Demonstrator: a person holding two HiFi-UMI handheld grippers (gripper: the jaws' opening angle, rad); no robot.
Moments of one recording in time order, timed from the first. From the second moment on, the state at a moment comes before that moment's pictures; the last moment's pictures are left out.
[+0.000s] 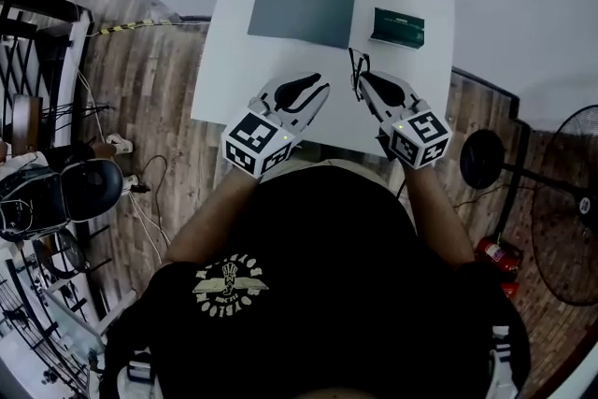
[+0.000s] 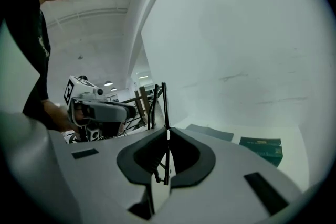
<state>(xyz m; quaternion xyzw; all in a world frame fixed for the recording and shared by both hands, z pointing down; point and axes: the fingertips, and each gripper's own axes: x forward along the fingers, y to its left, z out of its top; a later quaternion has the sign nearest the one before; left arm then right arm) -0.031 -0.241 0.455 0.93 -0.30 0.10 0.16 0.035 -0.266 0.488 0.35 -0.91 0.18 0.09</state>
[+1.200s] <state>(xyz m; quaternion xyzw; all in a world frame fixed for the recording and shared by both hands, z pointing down) 0.054 -0.193 0.419 0.95 -0.23 0.07 0.21 0.066 -0.202 0.442 0.35 -0.93 0.09 0.08</state>
